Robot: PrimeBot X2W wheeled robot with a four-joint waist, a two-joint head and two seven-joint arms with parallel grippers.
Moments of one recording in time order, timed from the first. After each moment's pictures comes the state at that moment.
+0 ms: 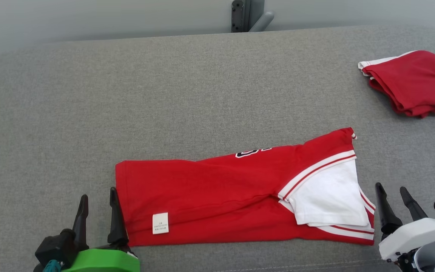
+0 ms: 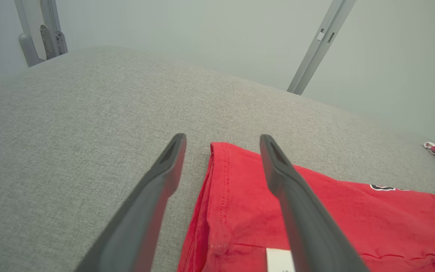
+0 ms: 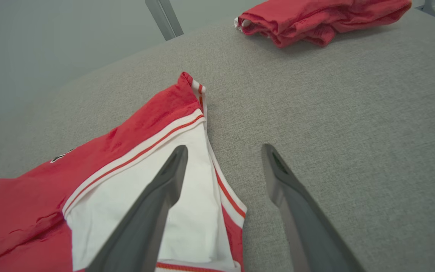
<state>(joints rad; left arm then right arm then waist) 0.06 0.08 -0.13 0.12 -0.44 0.08 -0.26 0.07 -0.14 -0.11 0.09 0.47 0.13 0.02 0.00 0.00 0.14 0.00</state>
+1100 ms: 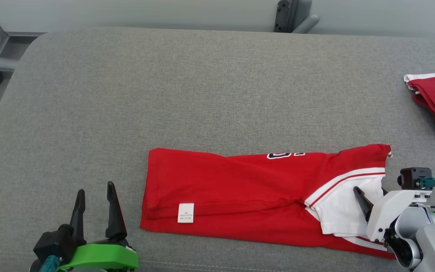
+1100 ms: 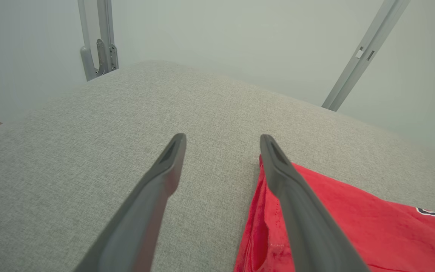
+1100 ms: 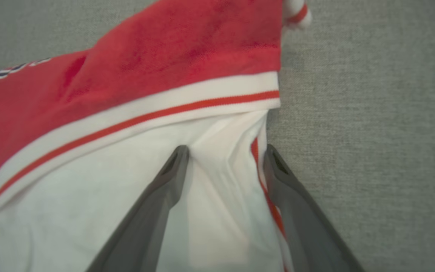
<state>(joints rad) 0.03 0.05 -0.10 0.12 -0.39 0.07 -0.26 -0.22 -0.28 0.12 0.50 0.49 0.13 0.23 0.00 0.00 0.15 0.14</state>
